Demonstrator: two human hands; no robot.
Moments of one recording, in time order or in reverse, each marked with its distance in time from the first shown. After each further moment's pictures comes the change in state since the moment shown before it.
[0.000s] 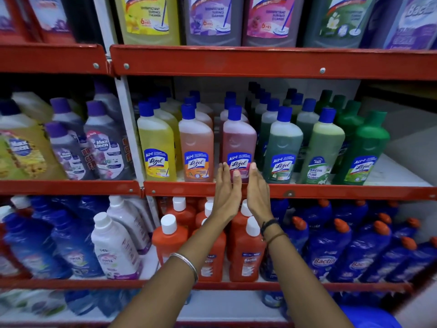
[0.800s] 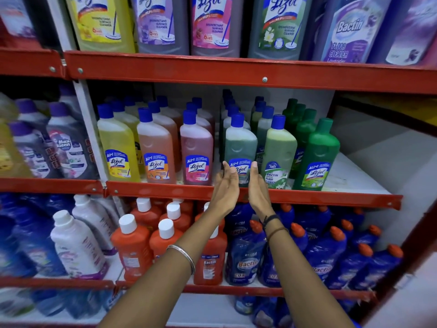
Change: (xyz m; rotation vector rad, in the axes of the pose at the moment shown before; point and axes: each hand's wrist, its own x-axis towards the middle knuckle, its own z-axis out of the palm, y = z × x) left_hand -0.003 0.067 0.089 0.083 -0.143 -0.107; right_hand 0.044 0.027 -0.114 -0.031 -0.102 0.004
